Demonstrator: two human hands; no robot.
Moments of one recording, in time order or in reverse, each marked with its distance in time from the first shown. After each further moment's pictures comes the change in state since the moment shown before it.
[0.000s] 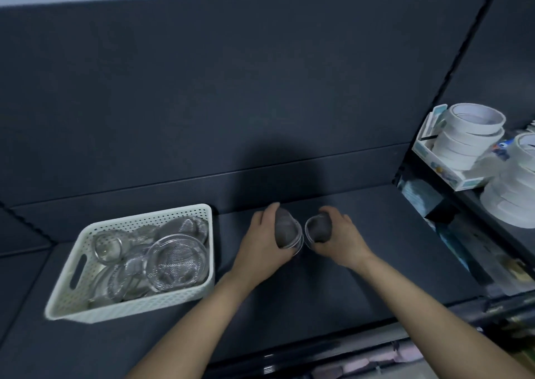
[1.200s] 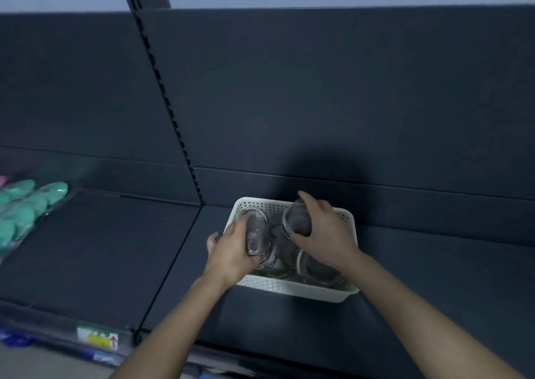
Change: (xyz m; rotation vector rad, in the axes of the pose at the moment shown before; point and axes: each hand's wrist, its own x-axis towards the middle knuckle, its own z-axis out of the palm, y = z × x) left_hand -0.104 -0.193 -0.206 0.315 0.202 -0.403; right_hand -0.004 -0.246 0.168 -0.186 -0.154 -0.504
